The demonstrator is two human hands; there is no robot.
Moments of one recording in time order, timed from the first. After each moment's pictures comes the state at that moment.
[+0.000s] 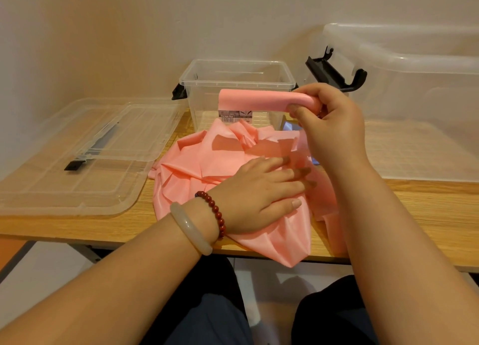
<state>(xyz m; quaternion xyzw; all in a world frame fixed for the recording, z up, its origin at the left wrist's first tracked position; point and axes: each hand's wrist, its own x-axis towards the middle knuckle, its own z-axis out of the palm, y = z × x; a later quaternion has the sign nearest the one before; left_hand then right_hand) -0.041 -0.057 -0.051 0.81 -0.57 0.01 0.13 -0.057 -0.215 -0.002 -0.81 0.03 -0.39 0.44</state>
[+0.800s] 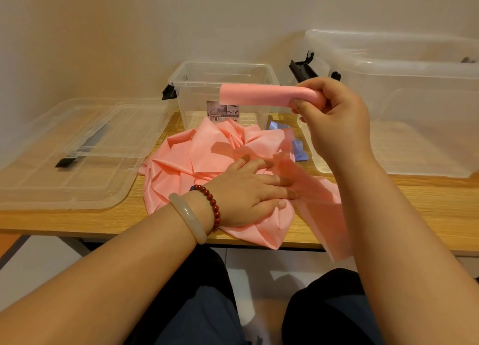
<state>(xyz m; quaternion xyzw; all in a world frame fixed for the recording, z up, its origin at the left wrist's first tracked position) -0.048 -0.066 -0.048 0.84 -0.55 -0.03 0.02 -0.089 -0.226 0.016 -0.82 0.02 -0.40 0.42</state>
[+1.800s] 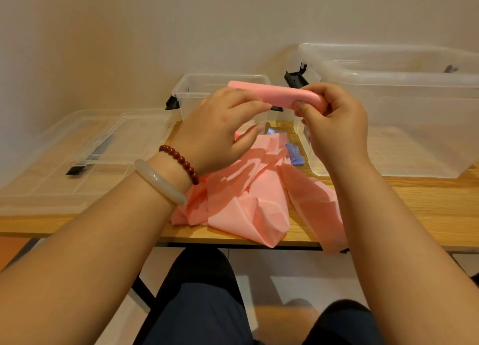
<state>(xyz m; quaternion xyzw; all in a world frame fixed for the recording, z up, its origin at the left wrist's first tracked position) -0.023 -0.042 0.023 0.78 -0.50 0.33 0.19 -0.101 -0.222 0.026 -0.80 0.05 -0.42 0.43</state>
